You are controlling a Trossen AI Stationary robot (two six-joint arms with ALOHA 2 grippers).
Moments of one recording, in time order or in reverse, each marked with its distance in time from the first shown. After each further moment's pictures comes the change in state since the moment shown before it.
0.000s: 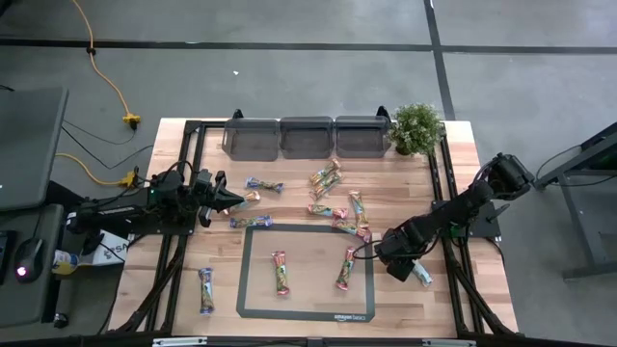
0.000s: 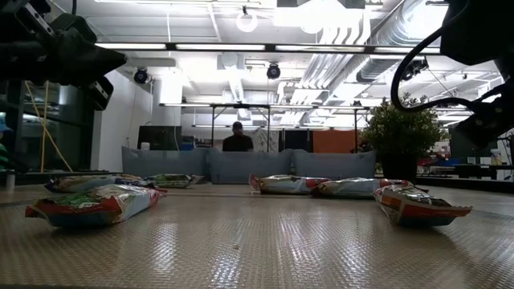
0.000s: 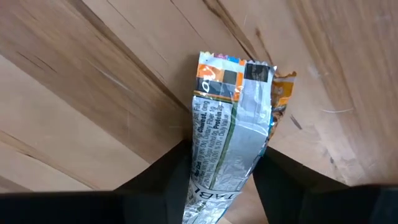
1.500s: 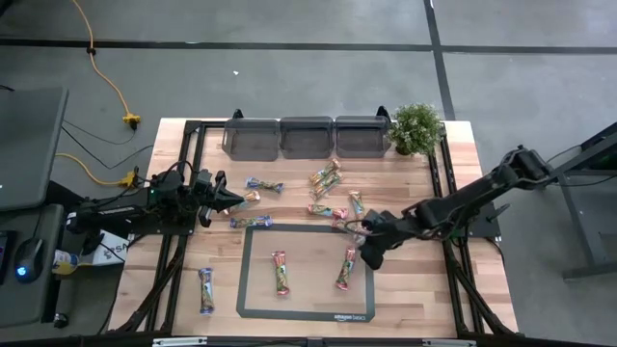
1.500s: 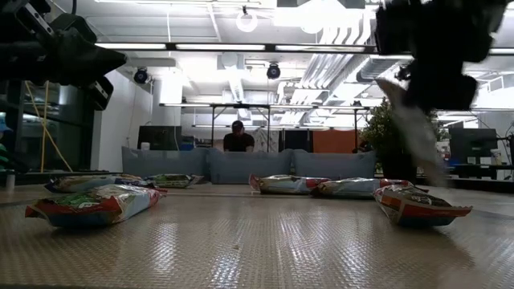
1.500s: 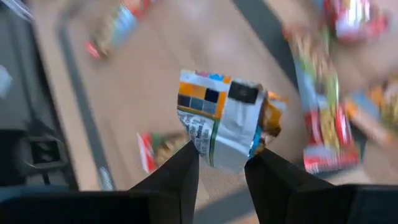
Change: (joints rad) left arm 0.000 0.000 0.000 0.000 -0.001 0.000; right arm -0.099 -0.266 0.088 0.395 0.416 -0.151
